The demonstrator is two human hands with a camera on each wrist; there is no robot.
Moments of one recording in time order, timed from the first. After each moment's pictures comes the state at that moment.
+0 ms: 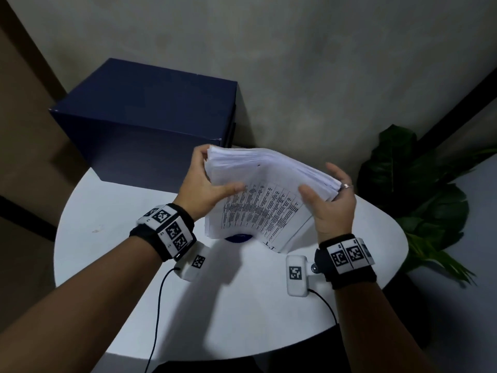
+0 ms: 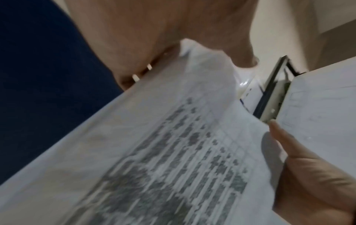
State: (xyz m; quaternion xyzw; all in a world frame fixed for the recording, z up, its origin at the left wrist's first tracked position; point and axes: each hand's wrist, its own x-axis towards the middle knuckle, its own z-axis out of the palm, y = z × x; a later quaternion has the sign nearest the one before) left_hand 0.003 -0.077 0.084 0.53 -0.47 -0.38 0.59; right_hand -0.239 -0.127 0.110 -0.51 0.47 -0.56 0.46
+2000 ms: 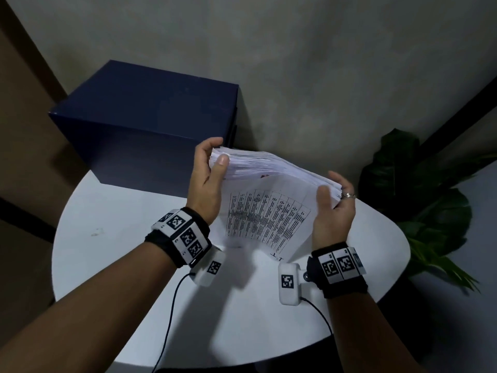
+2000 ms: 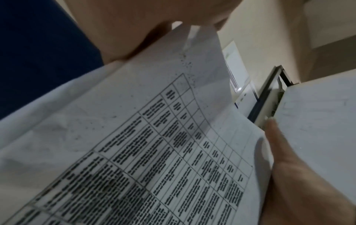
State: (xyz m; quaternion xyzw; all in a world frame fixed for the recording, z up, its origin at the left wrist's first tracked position) left_hand -0.021 -0.087 0.097 0.53 -0.42 -0.28 0.68; right_hand -0.229 -0.131 0.093 -0.50 0.47 -0.59 0.42
